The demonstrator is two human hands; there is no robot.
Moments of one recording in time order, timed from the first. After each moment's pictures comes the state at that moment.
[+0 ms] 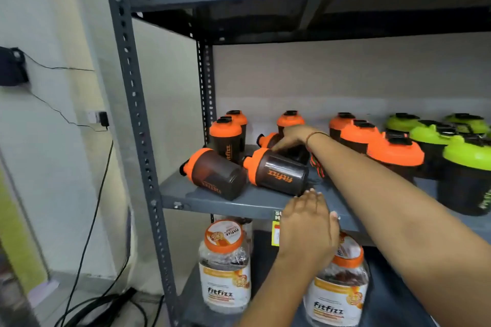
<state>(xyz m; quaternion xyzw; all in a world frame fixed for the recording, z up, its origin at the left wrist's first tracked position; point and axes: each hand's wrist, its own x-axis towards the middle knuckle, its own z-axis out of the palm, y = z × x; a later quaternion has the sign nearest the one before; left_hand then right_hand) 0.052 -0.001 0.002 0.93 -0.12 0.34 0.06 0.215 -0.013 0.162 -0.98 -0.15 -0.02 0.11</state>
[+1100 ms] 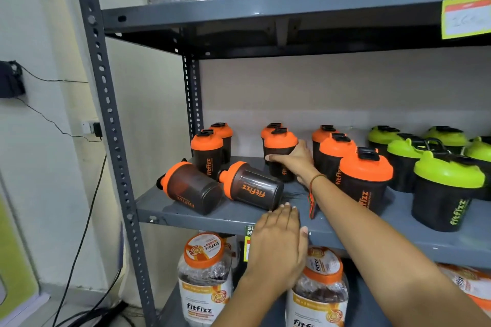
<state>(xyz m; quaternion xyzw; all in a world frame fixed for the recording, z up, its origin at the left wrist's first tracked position) 0.049 -0.003 0.003 0.93 -0.11 0.34 0.07 0.232 -0.065 0.099 -0.82 -0.06 -0.15 0.54</state>
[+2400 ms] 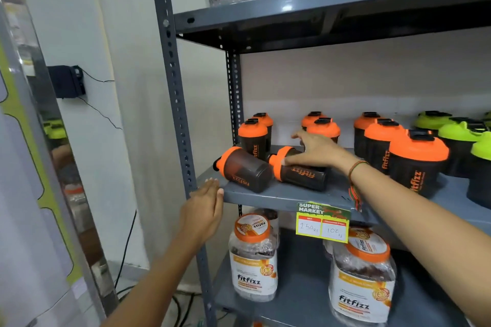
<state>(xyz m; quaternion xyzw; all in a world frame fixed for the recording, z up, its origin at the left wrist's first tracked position) -0.001 0.225 0.006 0.93 0.08 0.34 0.13 0.146 -0.028 0.129 -0.94 -0.27 -0.10 0.20</state>
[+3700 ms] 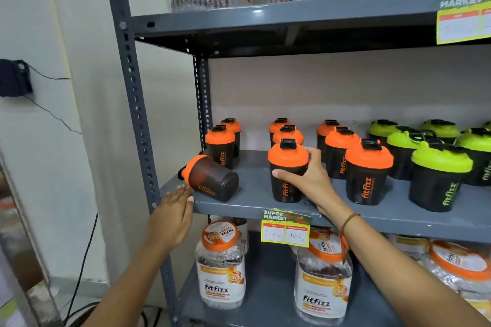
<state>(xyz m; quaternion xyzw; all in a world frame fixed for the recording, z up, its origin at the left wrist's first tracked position) 0.016 0.221 0.008 0.94 0.07 0.32 0.14 0.119 -0.082 0.066 -0.79 -0.18 -0.14 0.58</state>
